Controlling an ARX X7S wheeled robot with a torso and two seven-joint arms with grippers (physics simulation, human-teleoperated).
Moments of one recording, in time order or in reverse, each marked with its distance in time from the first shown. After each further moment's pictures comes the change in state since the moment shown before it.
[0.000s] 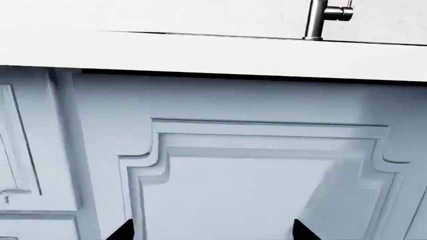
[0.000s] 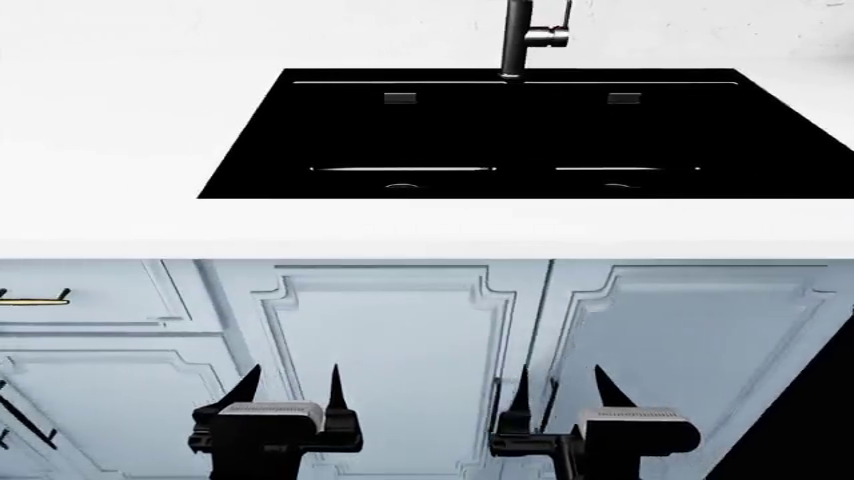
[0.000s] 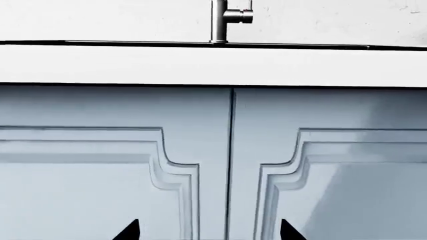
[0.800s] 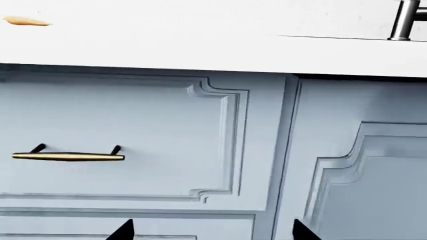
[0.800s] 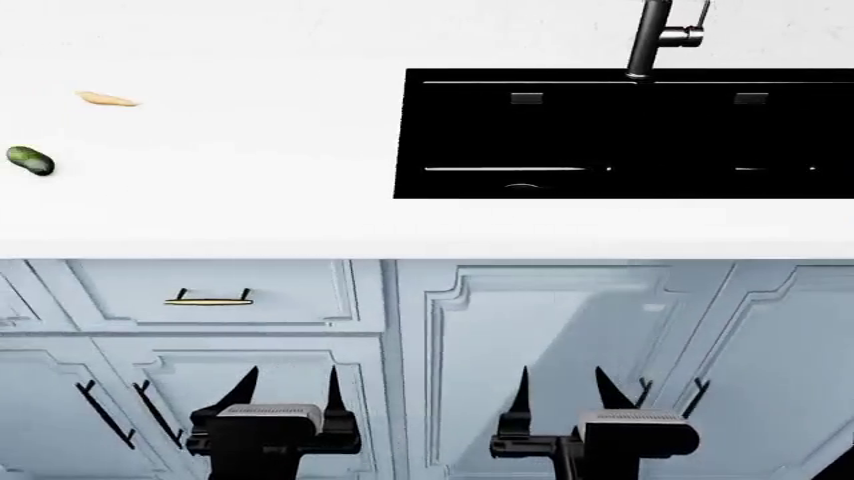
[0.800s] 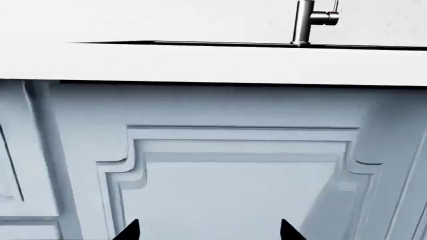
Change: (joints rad) left arm 0.001 -0.031 0.035 0.000 -0.024 0.005 -0.044; right arm 0.005 0.033 -0.041 0.019 0.024 -0.023 0.046
